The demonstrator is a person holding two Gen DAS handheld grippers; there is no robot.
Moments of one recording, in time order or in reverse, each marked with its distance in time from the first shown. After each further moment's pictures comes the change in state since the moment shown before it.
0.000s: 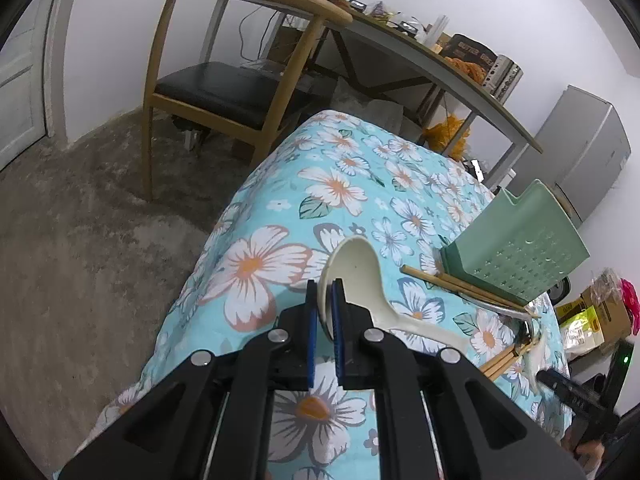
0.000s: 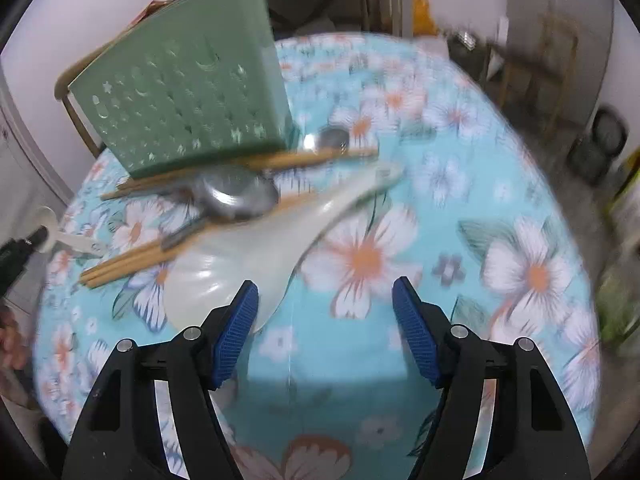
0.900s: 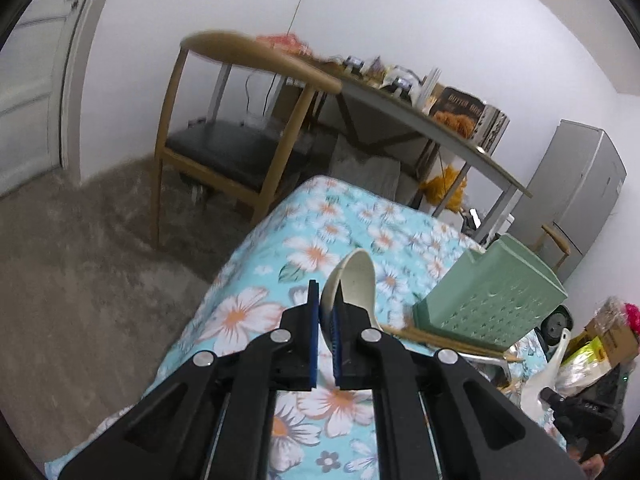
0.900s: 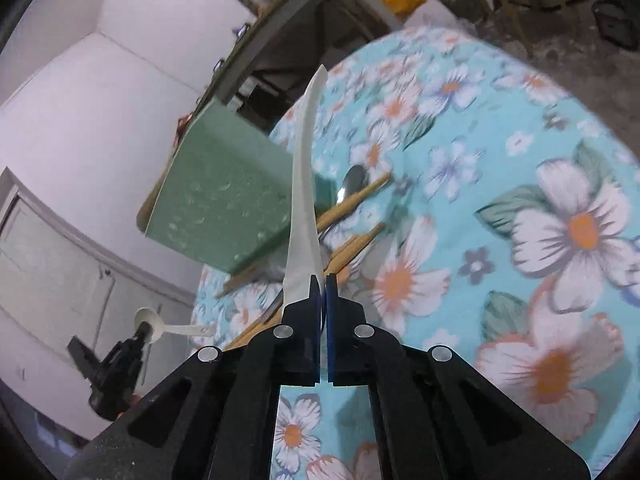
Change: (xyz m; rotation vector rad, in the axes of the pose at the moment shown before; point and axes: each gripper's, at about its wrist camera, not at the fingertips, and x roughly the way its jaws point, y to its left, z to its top) left arm -0.047 -0.033 0.005 0.009 -0.239 0.023; right arm -0.021 -0.065 0.006 0.420 -0.115 0.457
